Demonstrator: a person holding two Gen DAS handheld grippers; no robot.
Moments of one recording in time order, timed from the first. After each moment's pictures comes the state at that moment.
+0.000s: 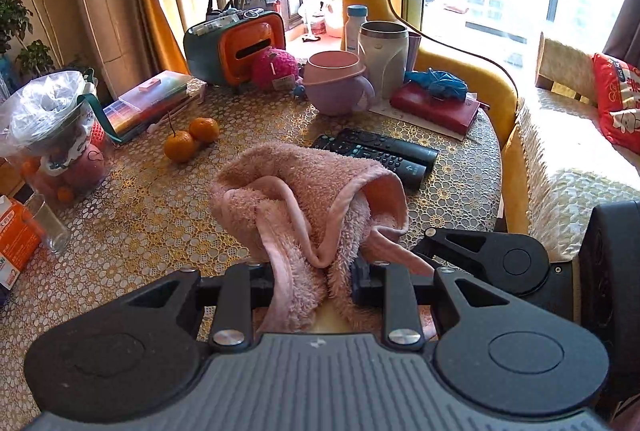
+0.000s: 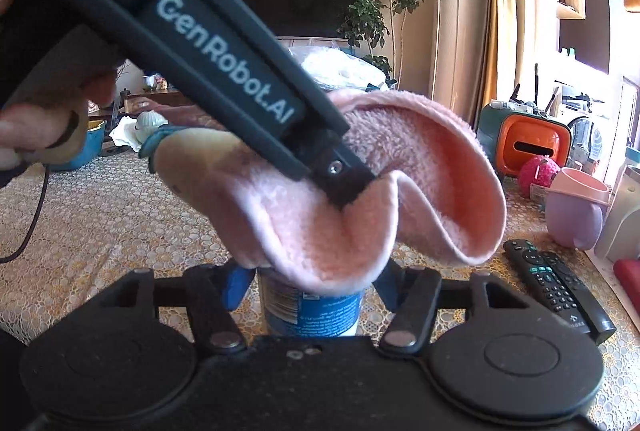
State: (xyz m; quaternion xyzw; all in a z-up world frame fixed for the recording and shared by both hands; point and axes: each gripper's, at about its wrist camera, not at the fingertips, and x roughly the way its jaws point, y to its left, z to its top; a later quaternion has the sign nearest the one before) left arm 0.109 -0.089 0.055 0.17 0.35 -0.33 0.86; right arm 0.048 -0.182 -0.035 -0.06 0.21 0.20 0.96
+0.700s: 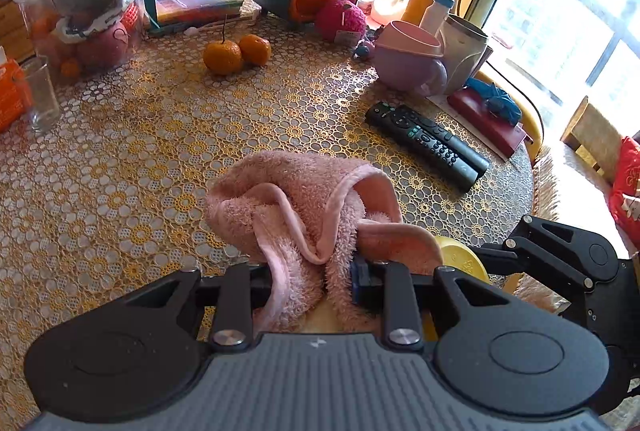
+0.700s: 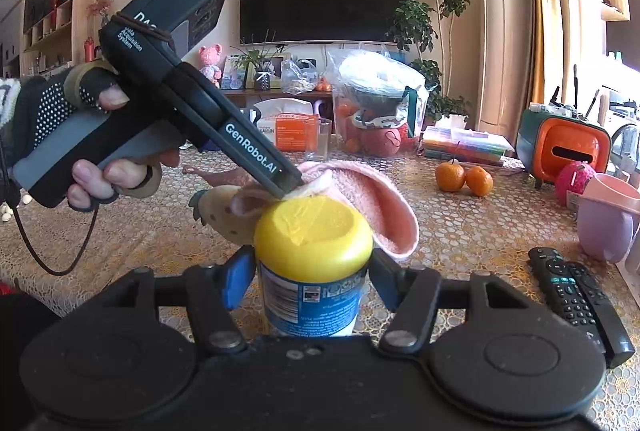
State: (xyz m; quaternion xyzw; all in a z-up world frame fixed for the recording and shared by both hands) left arm 0.168 -0.035 -0.004 0.01 0.44 -0.30 0.85; right arm 0.046 -0.218 -0.034 -0.05 0.21 0.29 0.93
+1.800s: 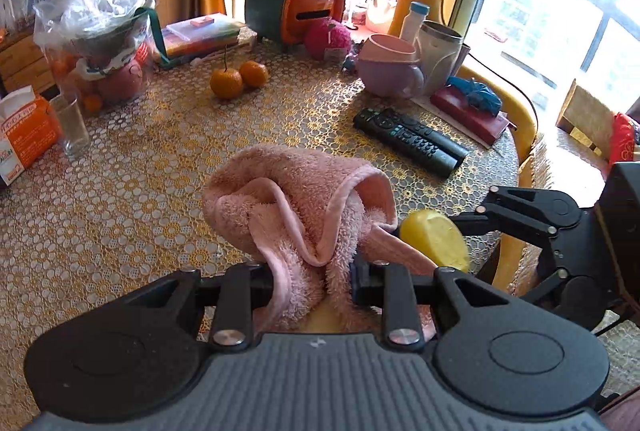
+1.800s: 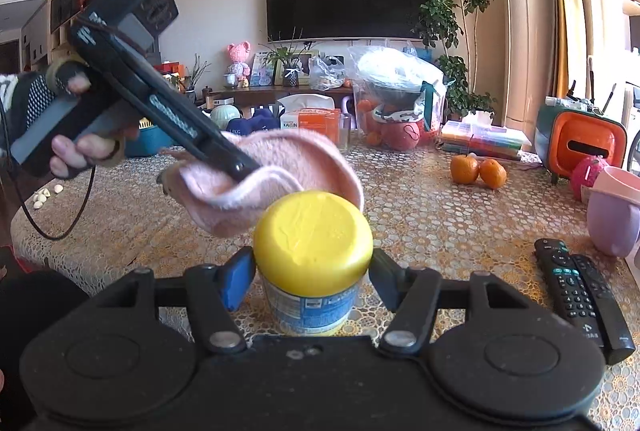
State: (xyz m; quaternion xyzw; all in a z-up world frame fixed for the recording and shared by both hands) left arm 0.107 -0.024 0.043 0.07 0.40 -0.30 0.86; right arm 0.037 -0.243 -0.031 -0.05 0.21 0.33 0.92
